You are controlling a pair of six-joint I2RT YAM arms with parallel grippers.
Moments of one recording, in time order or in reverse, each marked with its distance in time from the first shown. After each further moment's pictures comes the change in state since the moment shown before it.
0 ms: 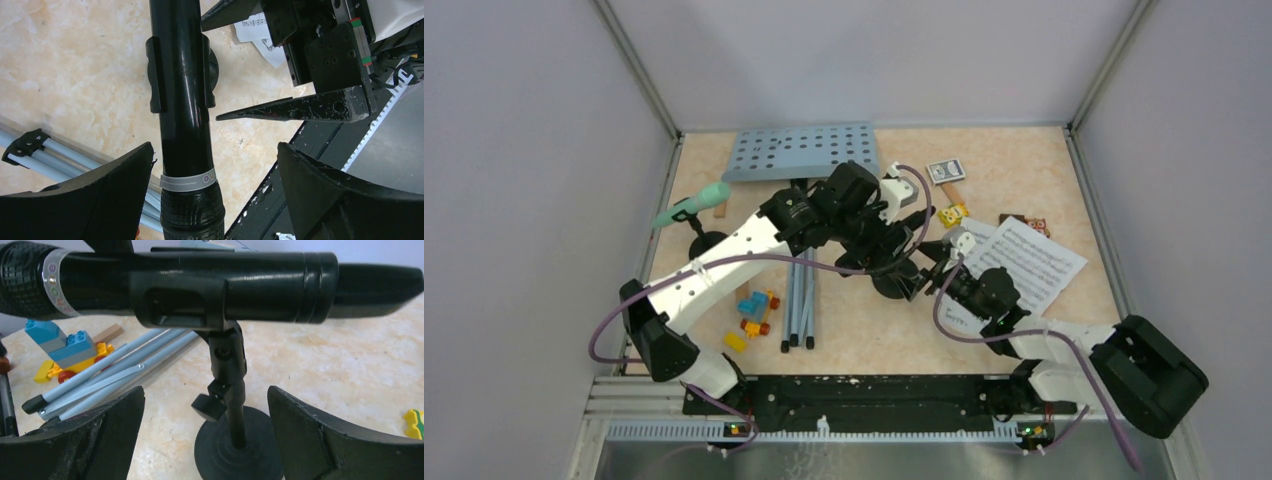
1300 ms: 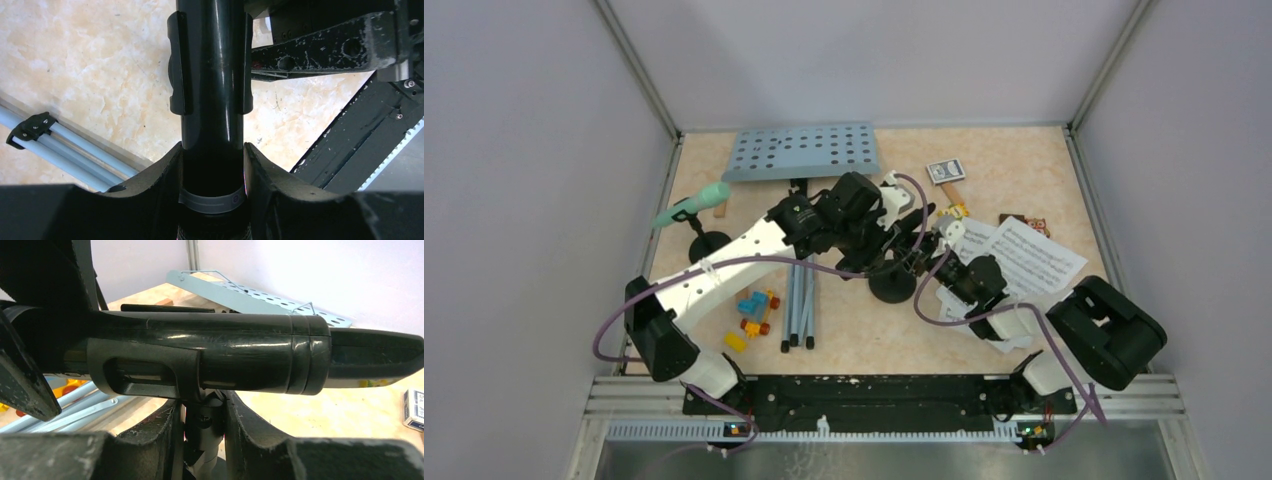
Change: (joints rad) left arm 0.005 0.002 -0.099 0.053 -0.083 -0.003; right arm -0.024 0.330 0.118 0.343 -0.003 -0.069
